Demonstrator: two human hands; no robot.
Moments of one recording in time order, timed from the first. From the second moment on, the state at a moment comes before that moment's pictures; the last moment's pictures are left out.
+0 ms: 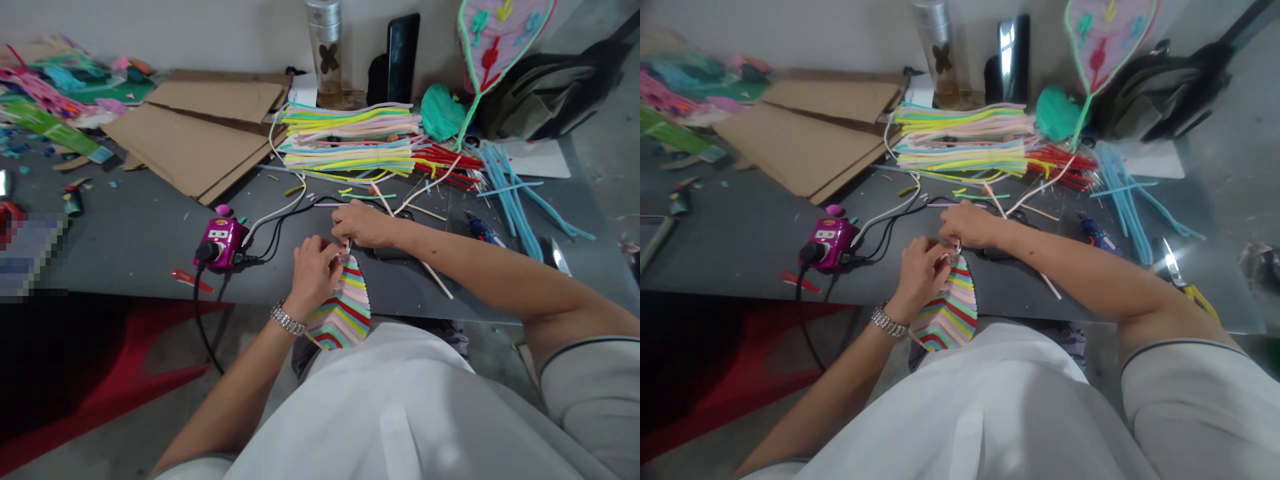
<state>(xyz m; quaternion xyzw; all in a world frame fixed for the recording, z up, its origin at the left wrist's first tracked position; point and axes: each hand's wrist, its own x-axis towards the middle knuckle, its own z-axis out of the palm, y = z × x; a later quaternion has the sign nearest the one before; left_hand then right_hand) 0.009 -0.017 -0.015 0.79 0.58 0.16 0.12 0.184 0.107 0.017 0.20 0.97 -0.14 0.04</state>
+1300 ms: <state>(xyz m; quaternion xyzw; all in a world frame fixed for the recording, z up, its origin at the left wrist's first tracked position) 0.011 -0.017 -0.013 0.79 0.59 0.13 0.12 0.185 0.106 0.037 0.26 0.95 -0.16 0.07</state>
